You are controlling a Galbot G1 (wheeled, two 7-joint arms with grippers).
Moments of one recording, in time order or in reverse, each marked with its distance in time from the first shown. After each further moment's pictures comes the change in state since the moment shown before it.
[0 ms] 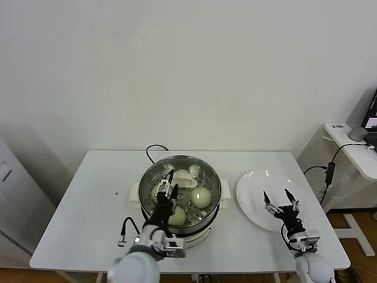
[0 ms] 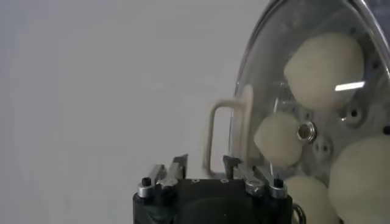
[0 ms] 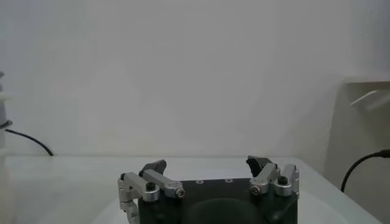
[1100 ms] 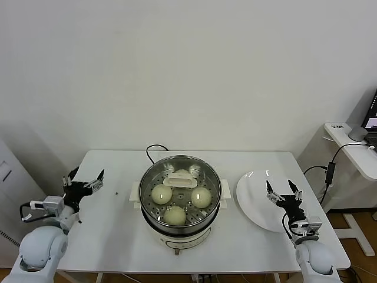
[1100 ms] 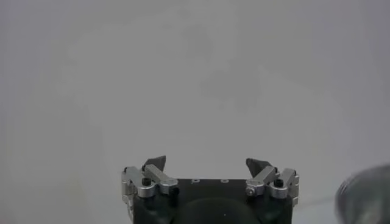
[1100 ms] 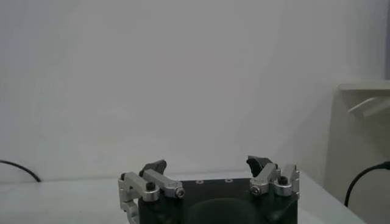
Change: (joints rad) left arm 0.068 0.106 -0.694 0.296 -1.519 -0.247 -0.259; right arm 0.029 -0.026 -0.019 0.085 0.036 -0.126 0.098
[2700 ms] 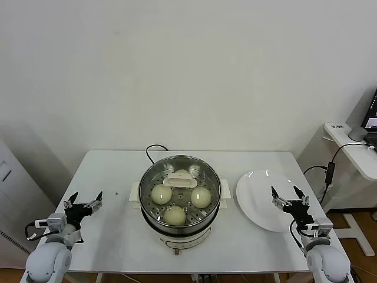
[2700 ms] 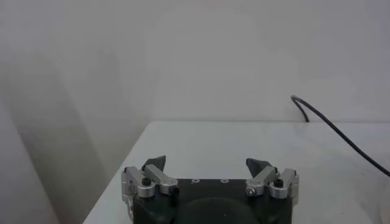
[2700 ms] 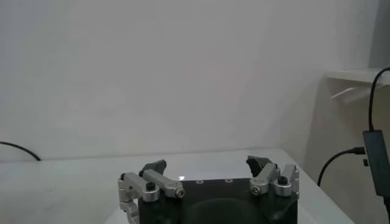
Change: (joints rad) left arm 0.057 -0.054 -0.009 0.095 -0.033 0.015 -0.029; right arm -0.111 -0.058 0.026 0.170 0.065 -0.193 0.036
